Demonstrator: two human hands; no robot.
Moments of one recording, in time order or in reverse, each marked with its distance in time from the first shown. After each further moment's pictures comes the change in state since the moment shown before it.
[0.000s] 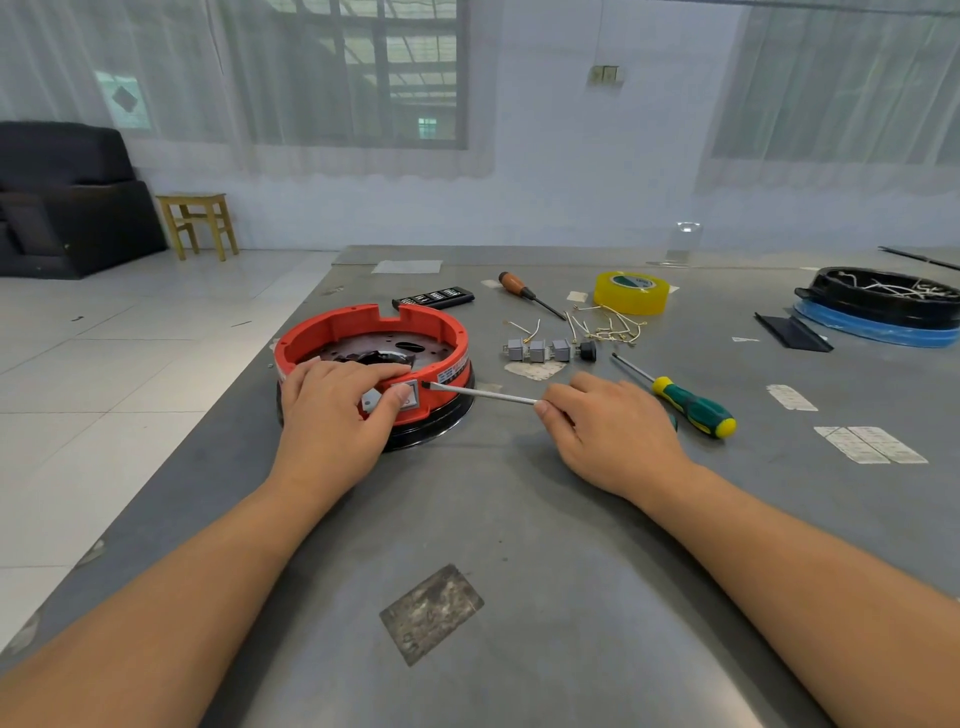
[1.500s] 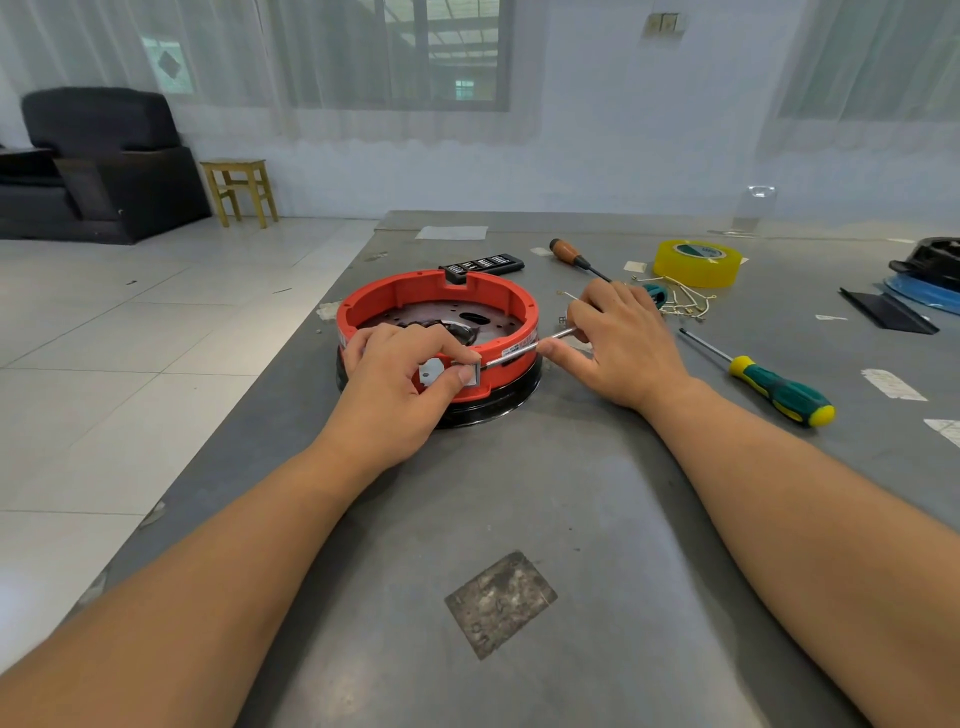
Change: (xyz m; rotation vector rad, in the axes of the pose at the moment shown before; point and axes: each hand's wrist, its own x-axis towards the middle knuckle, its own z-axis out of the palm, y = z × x) left_hand 0.000 -0.006 -0.006 -0.230 -0.069 0.081; right_hand 0.093 0.010 0.058 -0.030 0.206 -0.159
